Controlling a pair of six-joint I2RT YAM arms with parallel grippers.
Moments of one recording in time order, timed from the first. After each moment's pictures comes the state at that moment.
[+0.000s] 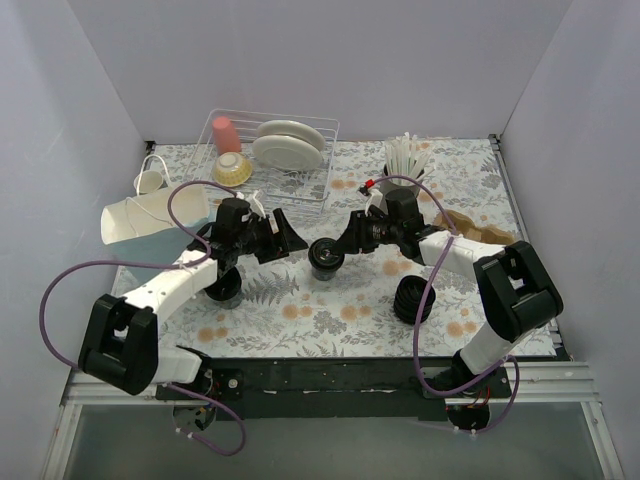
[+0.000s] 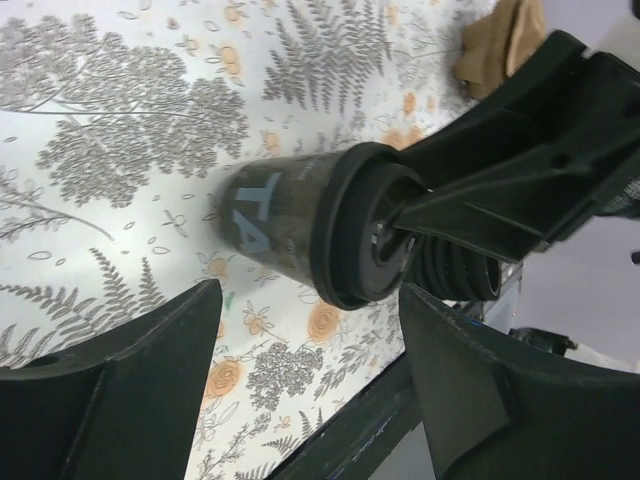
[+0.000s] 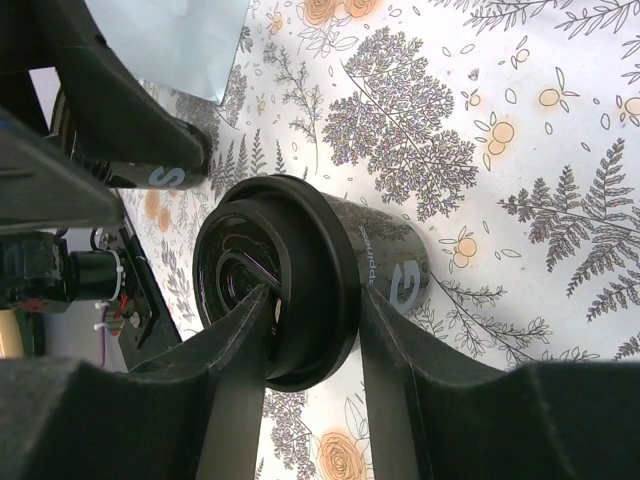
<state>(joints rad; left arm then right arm) -0.39 1.33 0.79 -0.12 0.42 -0.73 0.50 1.63 0.86 0.19 -0.68 0.46</state>
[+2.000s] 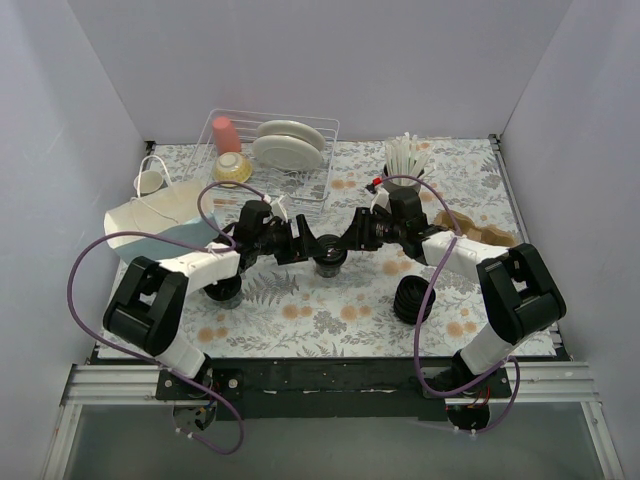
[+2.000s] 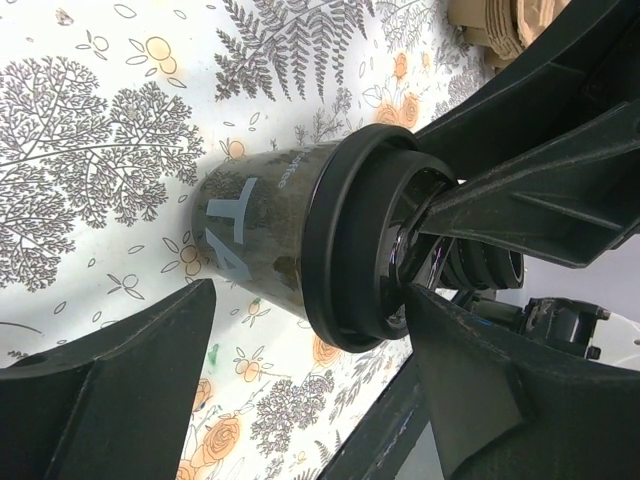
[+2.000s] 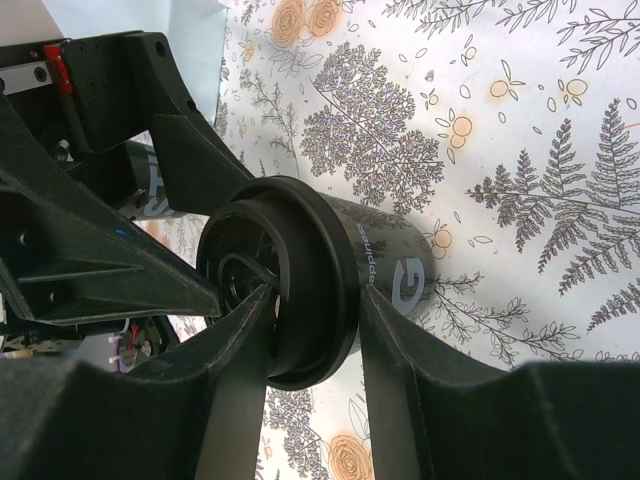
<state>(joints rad) -0.46 1.56 0.79 0.14 0.53 -0.70 0.48 1.61 0.85 0.18 -0.62 0.55</state>
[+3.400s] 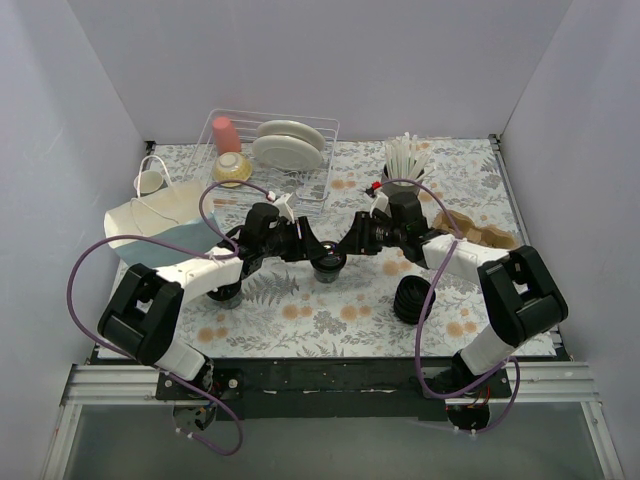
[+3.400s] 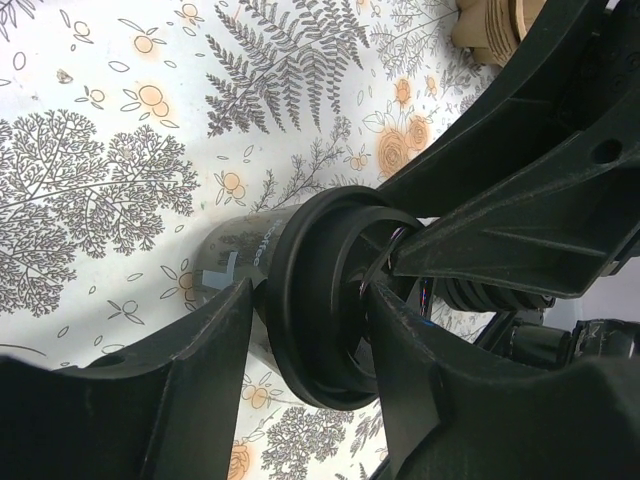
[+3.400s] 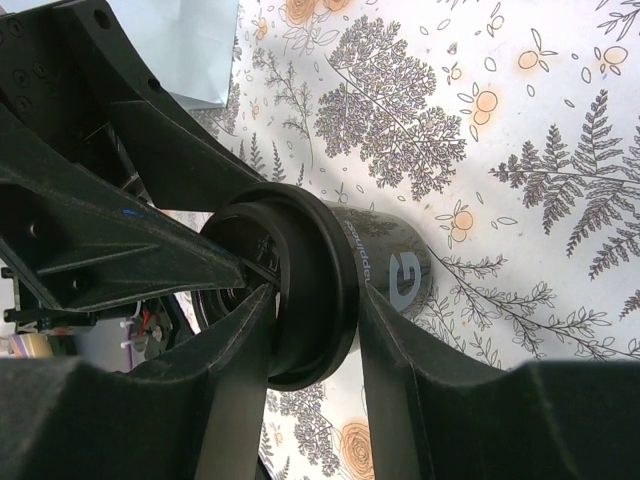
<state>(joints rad) -0.54 1.50 0.78 0.15 0.36 -0.64 0.49 1.59 0.82 0.19 -0.65 0.56</state>
